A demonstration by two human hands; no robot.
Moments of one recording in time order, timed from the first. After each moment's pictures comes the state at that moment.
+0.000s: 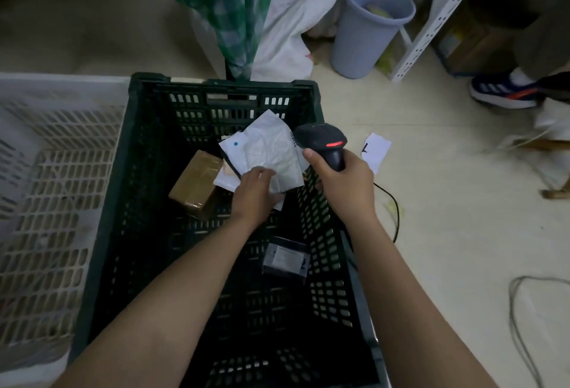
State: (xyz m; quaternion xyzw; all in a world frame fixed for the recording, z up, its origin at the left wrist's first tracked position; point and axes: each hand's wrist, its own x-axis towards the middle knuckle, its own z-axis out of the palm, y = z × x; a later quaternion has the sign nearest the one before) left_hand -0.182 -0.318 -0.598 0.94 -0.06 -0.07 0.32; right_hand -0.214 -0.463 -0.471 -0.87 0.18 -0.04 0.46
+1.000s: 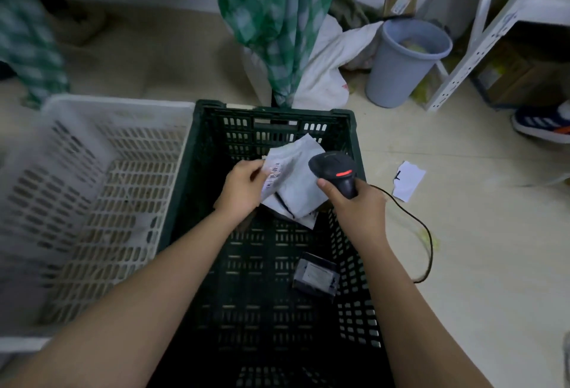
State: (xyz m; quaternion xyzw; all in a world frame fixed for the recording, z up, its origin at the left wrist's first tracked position) left_hand -0.183 -0.241 -0.524 0.87 0.03 0.03 0.49; right_hand -0.226 -0.436 -0.474 -0.87 0.15 -0.03 0.47
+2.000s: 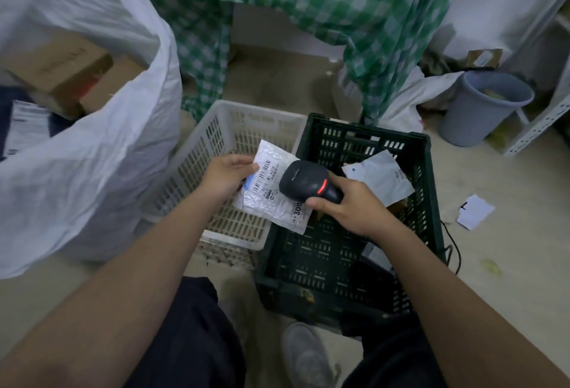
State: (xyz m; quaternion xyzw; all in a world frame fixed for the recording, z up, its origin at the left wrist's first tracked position) left_hand -0.383 -0.076 -0.377 0.74 0.26 0.06 0.62; right_hand -0.350 -0.313 -0.369 -0.87 -0.25 0.15 0.39
